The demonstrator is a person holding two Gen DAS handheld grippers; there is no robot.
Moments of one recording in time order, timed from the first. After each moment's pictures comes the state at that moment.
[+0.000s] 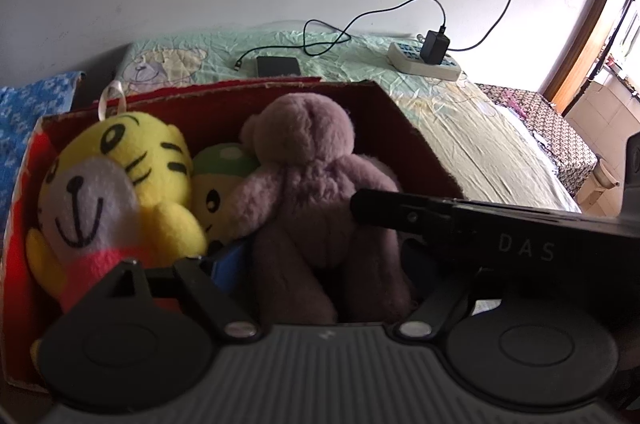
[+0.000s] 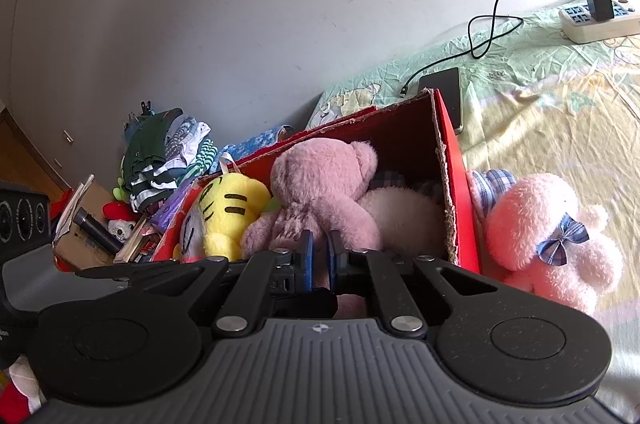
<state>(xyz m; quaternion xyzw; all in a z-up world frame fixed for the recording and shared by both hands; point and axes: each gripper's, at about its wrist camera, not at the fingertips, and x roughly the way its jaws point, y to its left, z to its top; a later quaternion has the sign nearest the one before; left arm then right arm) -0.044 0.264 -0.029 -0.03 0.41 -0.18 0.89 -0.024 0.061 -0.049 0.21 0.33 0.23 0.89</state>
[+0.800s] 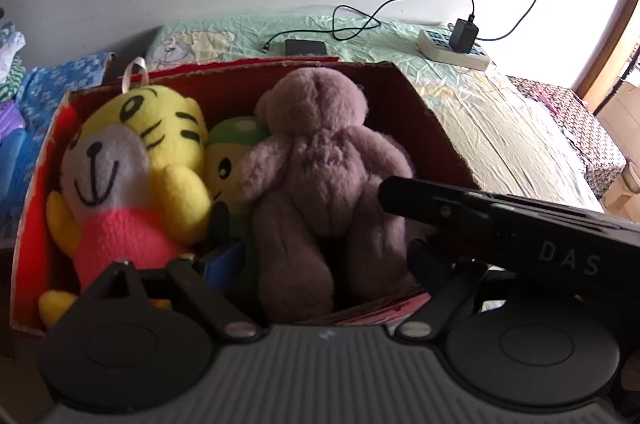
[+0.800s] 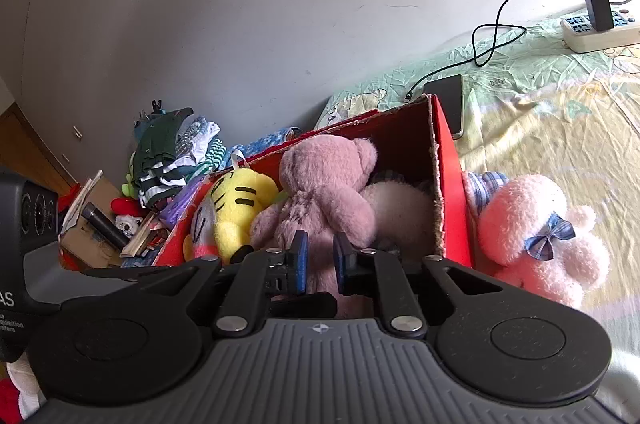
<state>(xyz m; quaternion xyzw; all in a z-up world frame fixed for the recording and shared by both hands) -0.058 0.252 -0.027 -0.03 0.43 -0.12 0.89 -0.040 0.049 -0.046 0.21 0.32 0.24 0.89</state>
